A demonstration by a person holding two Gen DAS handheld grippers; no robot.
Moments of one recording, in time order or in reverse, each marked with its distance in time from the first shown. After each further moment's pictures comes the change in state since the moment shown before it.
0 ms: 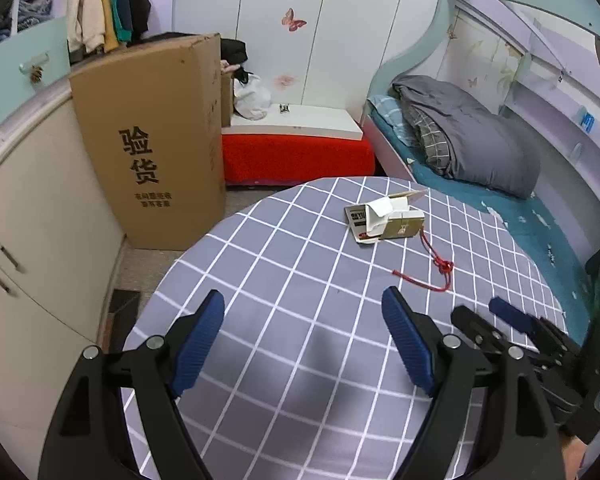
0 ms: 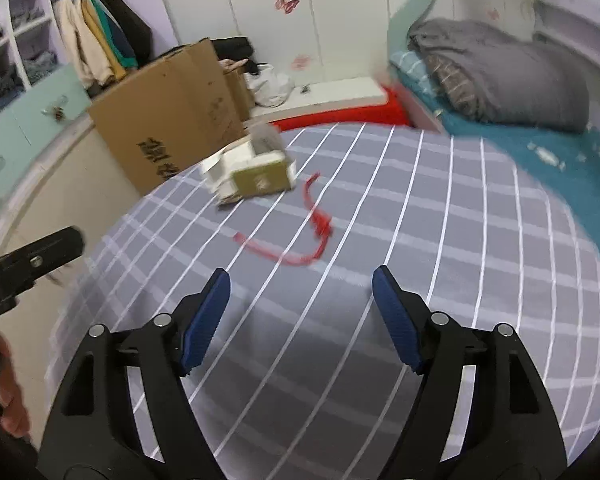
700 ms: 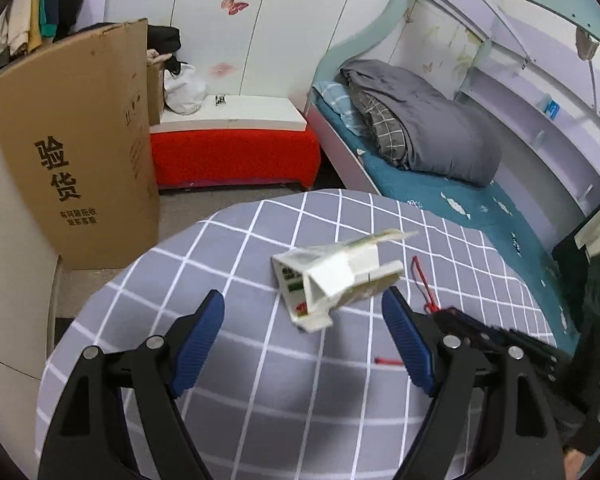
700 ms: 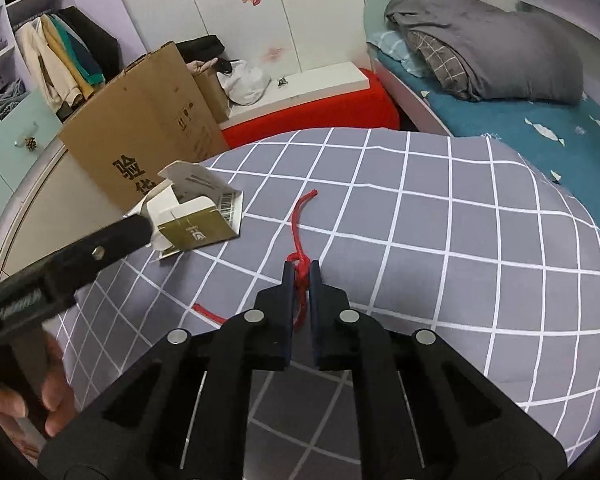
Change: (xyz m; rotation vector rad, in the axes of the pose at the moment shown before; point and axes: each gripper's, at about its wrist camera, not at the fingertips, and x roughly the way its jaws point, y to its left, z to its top) left arm 0.110 -0.040 0.049 0.063 0.033 -0.213; right arm 0.046 -0.046 0.034 0.113 0.033 0.025
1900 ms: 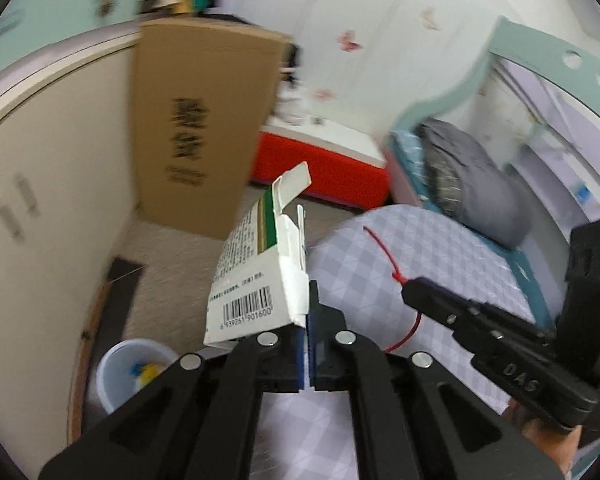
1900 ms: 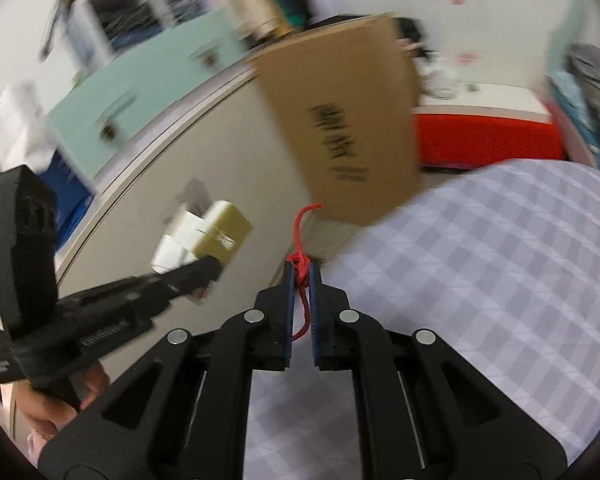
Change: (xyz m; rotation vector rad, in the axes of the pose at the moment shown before) left arm -0.200 0.185 -0.117 -0.290 -0.103 0.140; right arm -0.044 0.301 -0.091 -0.400 0.116 0.466
